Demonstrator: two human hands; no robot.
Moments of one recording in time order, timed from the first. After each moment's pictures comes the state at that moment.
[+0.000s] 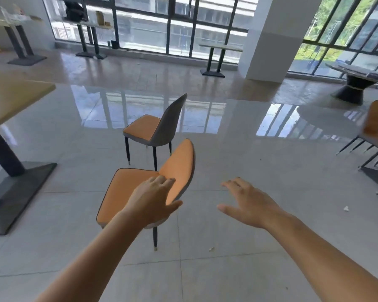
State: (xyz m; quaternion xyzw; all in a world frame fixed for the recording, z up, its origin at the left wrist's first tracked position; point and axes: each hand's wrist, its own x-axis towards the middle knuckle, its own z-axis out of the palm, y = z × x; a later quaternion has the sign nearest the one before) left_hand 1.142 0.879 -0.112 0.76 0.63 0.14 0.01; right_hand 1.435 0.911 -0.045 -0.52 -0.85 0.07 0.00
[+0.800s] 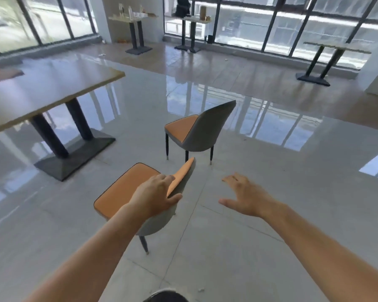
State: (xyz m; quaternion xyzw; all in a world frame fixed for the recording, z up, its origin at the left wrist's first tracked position) left_hand 1.299 1.135 -0.111 0.55 0.82 0.12 0.09; right_hand 1.529 1.316 -0.083 -0.30 -0.95 0.11 -0.06
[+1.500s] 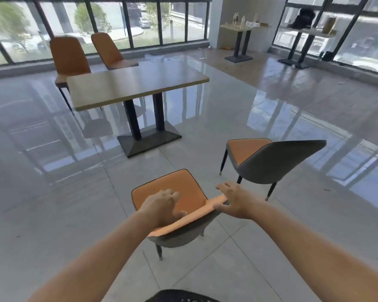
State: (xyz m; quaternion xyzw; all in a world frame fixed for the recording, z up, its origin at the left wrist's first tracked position) left_hand 1.246 1.182 -0.165 0.33 0.93 0.01 0.14; right_hand 1.322 1.442 -0.137 -0.02 -0.98 0.12 -0.16
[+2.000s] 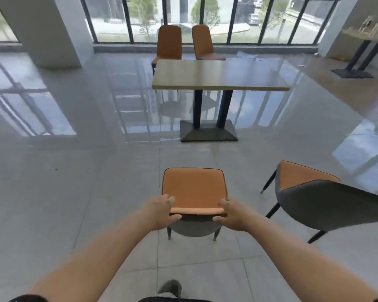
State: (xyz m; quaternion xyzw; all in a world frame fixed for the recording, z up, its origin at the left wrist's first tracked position) left_hand 1.320 1.208 -0.177 0.07 0.98 0.07 0.19; right_hand 1.266 1.478 -0.185 0.17 -0.94 0.07 -0.28
